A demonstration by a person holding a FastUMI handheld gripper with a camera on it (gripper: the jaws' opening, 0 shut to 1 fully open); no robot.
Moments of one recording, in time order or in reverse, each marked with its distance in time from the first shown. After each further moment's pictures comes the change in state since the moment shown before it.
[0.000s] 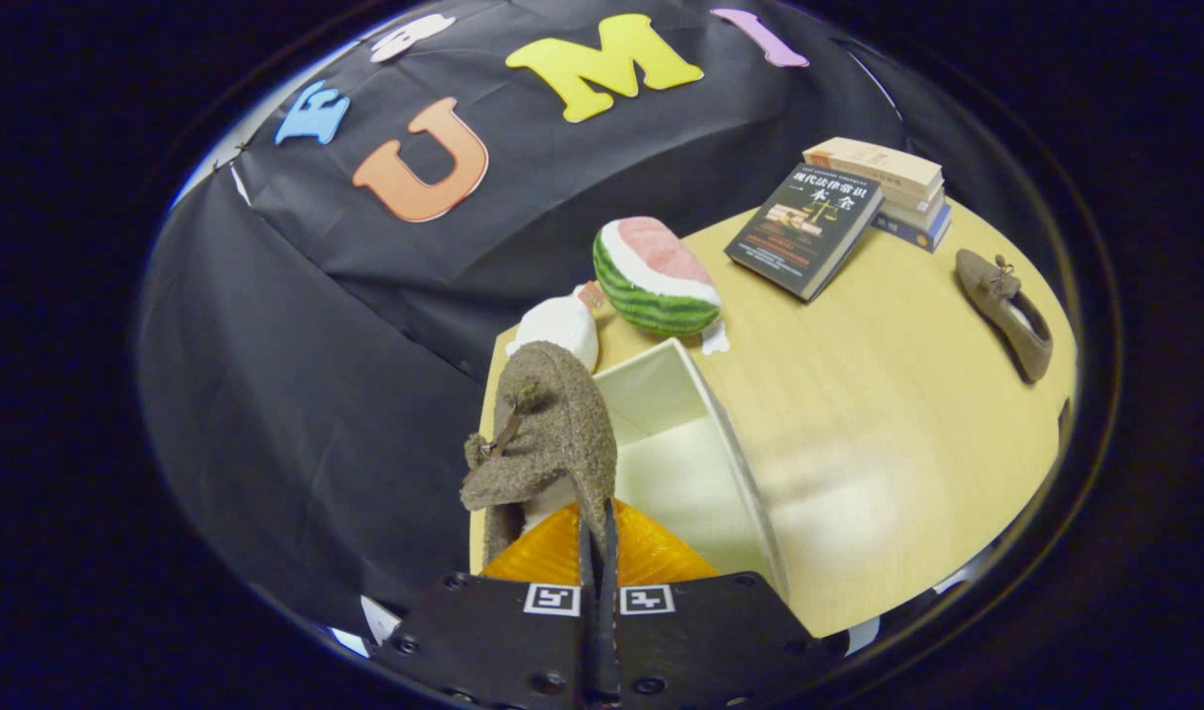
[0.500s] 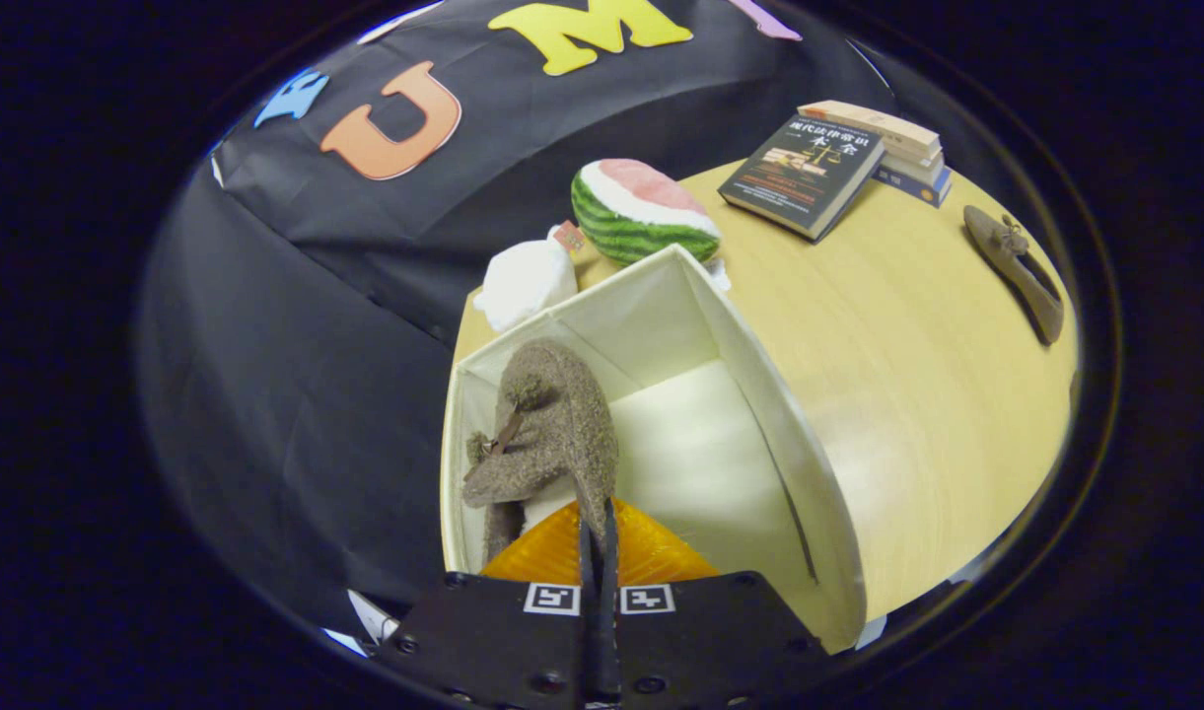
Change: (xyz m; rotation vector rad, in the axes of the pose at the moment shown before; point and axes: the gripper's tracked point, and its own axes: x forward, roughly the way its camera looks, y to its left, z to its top) arm 0.058 -0.010 -0.035 0.030 0.094 -0.058
